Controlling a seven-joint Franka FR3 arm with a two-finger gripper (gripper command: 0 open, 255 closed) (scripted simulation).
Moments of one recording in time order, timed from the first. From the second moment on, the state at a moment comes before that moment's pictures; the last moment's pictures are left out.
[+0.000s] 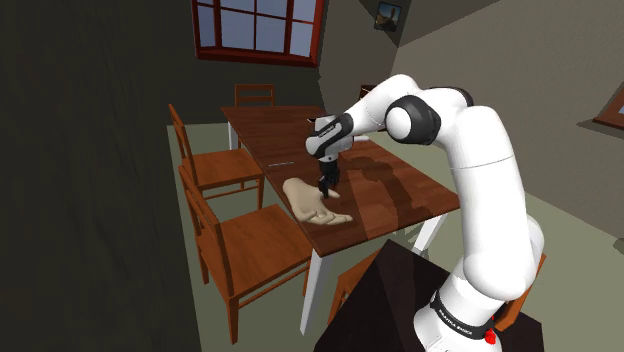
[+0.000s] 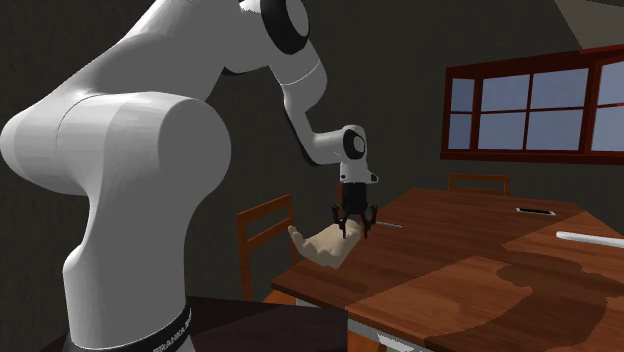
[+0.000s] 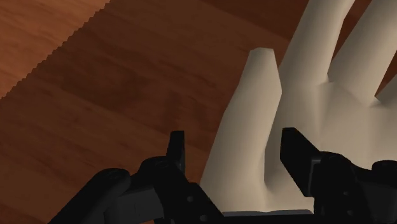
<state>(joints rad) -0.17 0.66 -0.27 -1.71 0.03 2.13 -0.43</state>
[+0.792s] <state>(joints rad) -0.17 0.64 -0.27 -1.71 0.03 2.11 -0.43</state>
